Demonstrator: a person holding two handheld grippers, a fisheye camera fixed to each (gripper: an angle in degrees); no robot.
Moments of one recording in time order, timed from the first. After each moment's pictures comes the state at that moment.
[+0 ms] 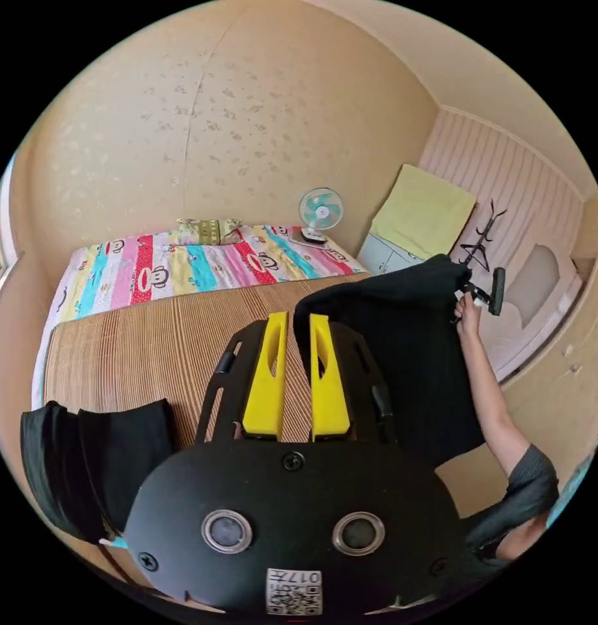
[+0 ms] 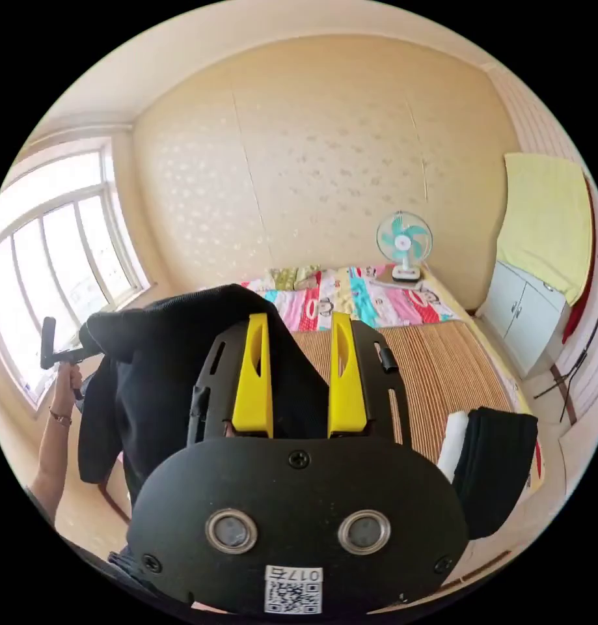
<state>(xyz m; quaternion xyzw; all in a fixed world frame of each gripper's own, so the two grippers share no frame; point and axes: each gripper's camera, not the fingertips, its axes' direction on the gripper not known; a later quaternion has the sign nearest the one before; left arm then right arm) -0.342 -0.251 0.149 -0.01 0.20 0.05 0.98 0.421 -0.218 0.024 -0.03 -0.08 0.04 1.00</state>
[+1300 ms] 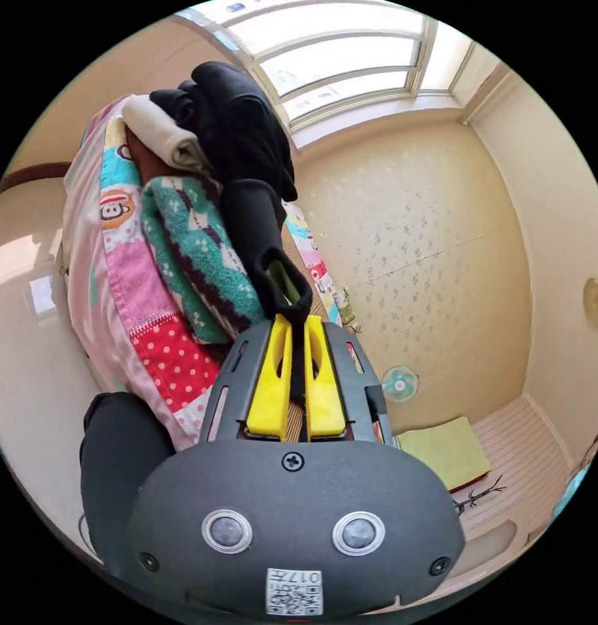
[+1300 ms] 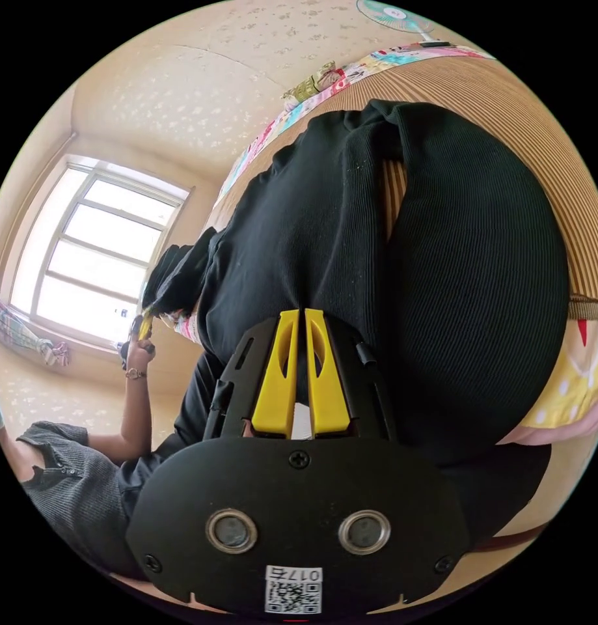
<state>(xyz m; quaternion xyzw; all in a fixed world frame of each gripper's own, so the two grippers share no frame) -0.601 0.193 0.172 0.21 0.21 -0.43 0.85 0.422 0.211 0.263 -0.18 -0.36 0.08 0.91</state>
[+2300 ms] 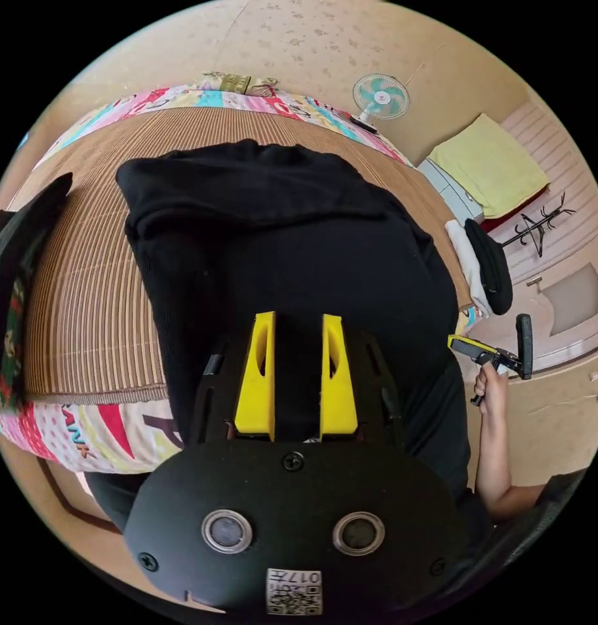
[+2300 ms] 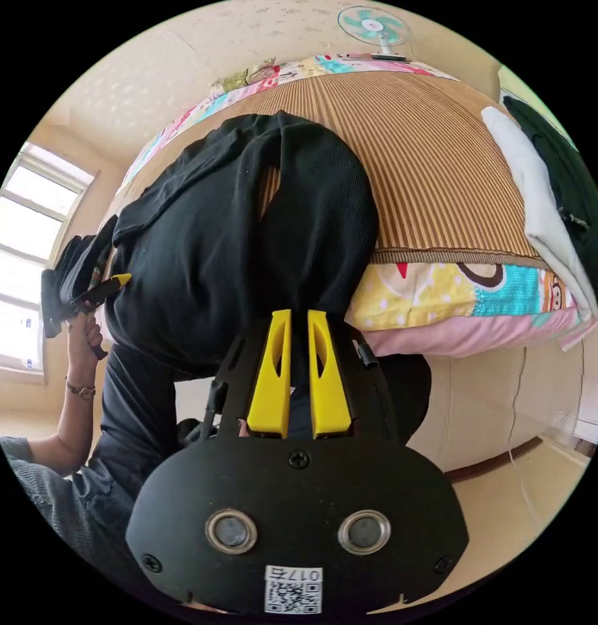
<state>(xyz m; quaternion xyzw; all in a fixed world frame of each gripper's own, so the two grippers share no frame) -0.193 0.138 0.330 -0.21 0.23 0.04 0.95 0.544 0.228 0.164 -0.25 -0.14 0.05 0.96</state>
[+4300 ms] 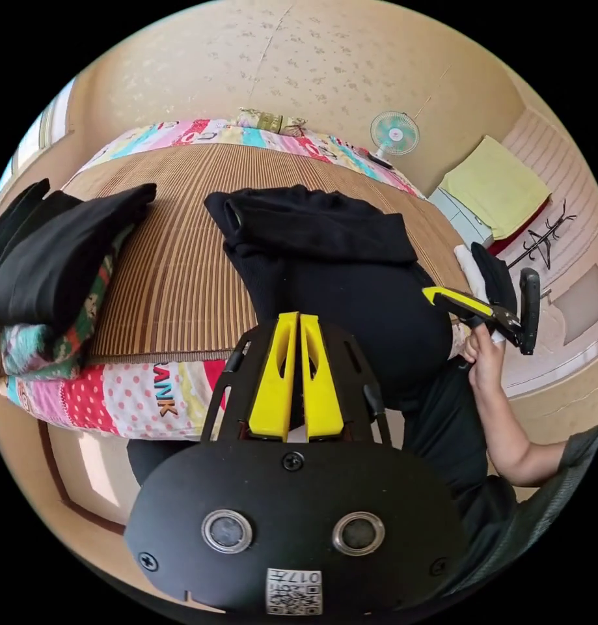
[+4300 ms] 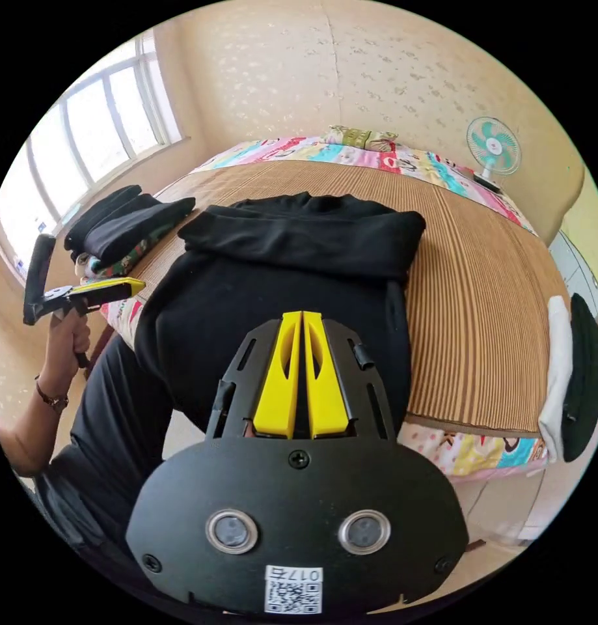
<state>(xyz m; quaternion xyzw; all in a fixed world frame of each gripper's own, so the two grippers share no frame) -0.194 0.166 0.201 -0.16 0.17 0.05 0.97 0.188 0.231 0.161 -0.10 -0.06 -0.11 0.99</state>
